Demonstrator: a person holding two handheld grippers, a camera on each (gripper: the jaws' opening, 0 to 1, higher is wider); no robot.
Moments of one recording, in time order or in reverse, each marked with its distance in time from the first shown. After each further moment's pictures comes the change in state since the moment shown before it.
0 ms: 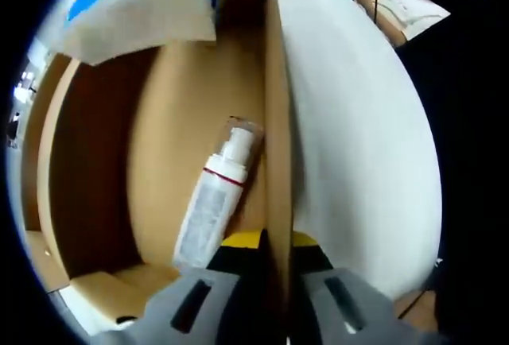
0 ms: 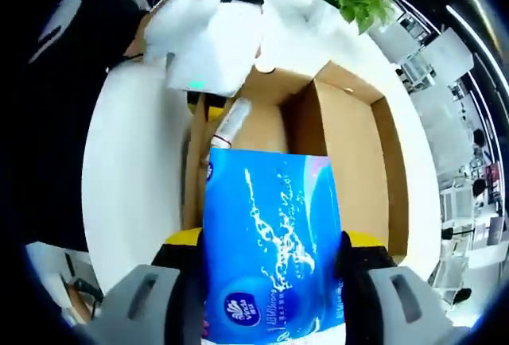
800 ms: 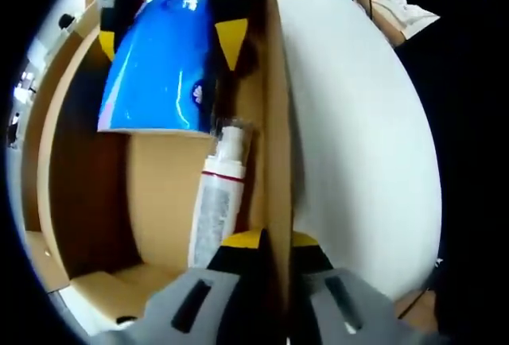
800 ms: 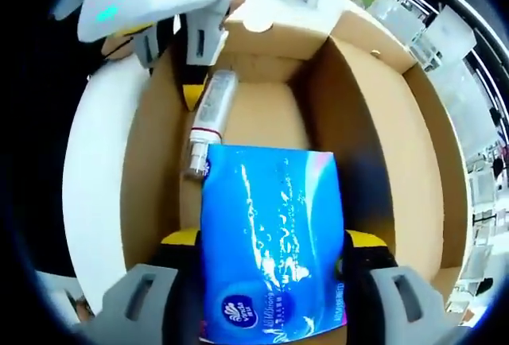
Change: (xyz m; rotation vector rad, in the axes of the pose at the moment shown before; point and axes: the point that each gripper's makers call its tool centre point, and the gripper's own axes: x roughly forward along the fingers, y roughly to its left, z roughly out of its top) left arm -0.001 -0.002 -0.003 -0.001 -0.003 0.000; right arm 0.099 0.018 0.003 0.054 0.020 0.101
